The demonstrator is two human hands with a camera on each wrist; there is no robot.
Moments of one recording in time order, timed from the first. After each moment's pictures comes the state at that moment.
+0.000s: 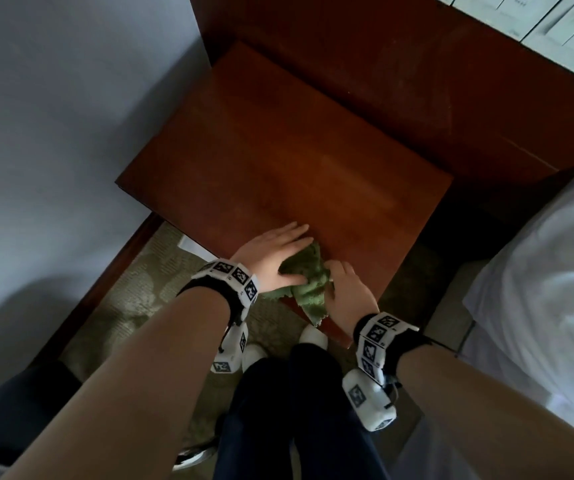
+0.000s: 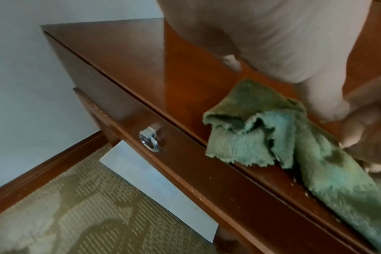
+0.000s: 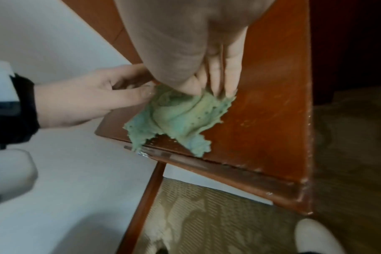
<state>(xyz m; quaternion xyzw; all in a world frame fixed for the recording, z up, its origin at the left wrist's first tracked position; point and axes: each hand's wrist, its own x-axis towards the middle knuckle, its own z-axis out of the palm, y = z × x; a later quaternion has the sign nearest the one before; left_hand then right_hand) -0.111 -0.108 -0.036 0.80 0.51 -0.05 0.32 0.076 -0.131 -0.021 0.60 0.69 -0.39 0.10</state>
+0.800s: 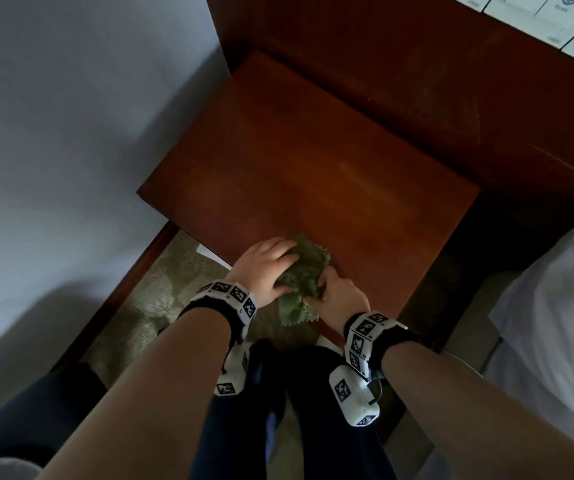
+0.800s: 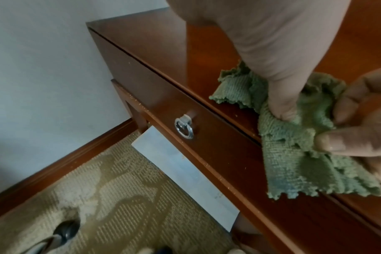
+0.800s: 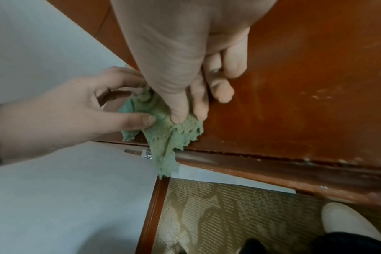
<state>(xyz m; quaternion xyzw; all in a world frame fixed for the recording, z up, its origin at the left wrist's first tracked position) -0.135 -0.118 -0.035 0.79 0.55 -0.10 0.26 0.043 -0.113 -0.039 0.58 0.68 -0.43 0.13</state>
